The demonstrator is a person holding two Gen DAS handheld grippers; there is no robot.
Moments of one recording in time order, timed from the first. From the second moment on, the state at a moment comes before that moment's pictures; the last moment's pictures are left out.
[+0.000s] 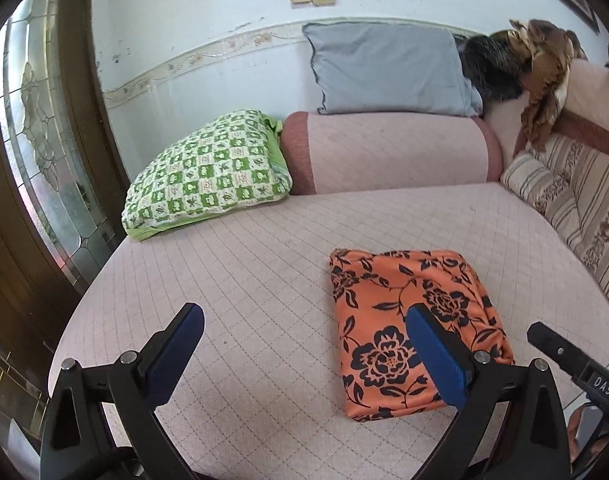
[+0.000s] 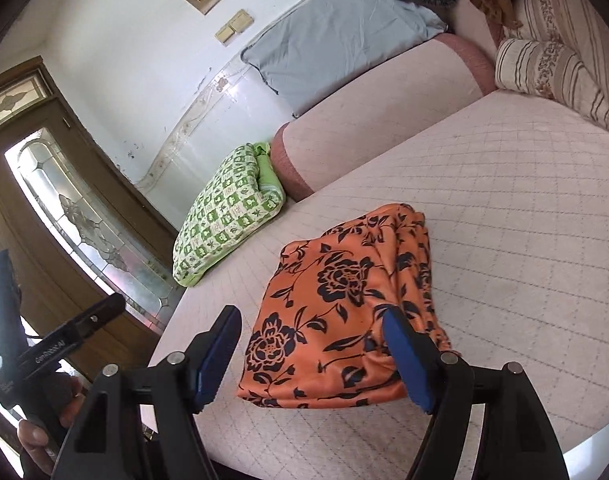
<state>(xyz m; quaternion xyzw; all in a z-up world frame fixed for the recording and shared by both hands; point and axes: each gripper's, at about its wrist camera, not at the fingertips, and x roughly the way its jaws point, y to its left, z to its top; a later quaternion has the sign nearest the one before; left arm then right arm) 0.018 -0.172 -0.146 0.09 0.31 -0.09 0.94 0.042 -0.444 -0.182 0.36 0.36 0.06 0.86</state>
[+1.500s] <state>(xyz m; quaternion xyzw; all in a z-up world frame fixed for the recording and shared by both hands) 0.025 -0.139 -0.165 0.07 0.32 -0.05 0.94 0.040 -0.434 -0.177 0.32 0.36 0.04 0.87</state>
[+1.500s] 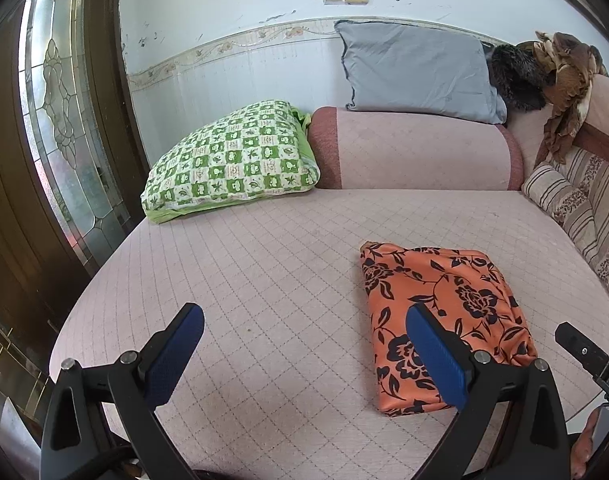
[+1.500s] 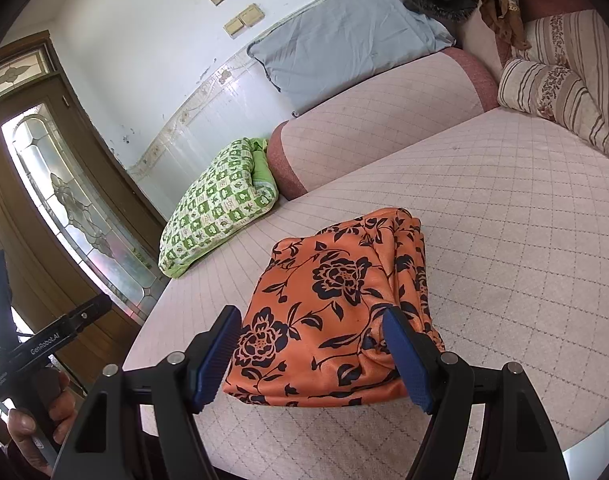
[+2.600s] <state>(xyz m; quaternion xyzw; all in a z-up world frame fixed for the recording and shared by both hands) 0.030 -0.140 -0.183 0.07 0.34 -0.06 0.94 0.042 -0.437 -0.181 0.32 0.37 0.04 0.87</state>
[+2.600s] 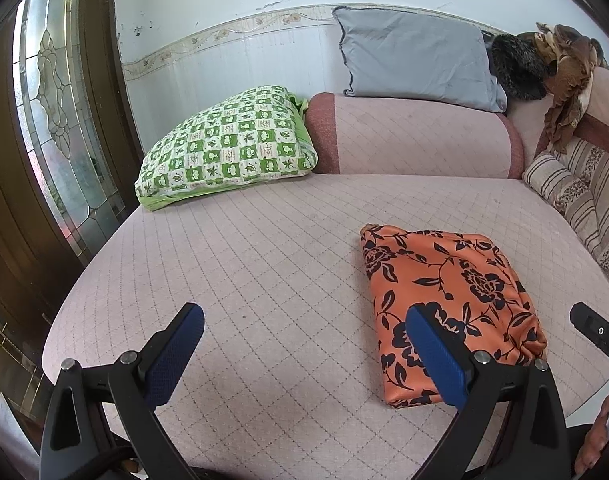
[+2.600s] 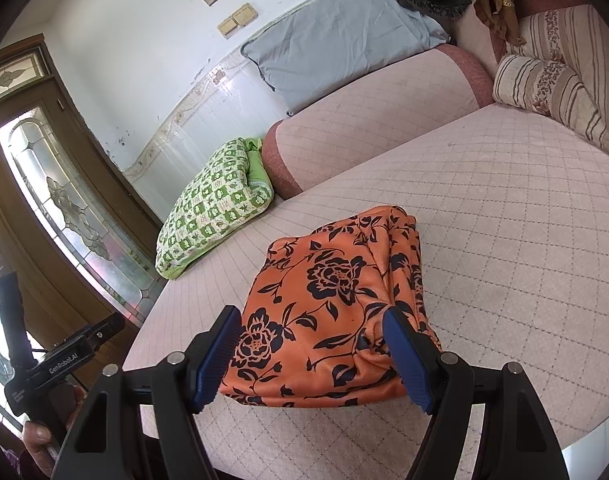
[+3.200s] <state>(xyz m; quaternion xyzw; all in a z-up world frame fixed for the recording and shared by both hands) 0.033 -0.142 -0.187 0.07 0.34 -0.06 0.93 0.043 -0.440 -0.184 0.33 0.37 0.04 0.87</state>
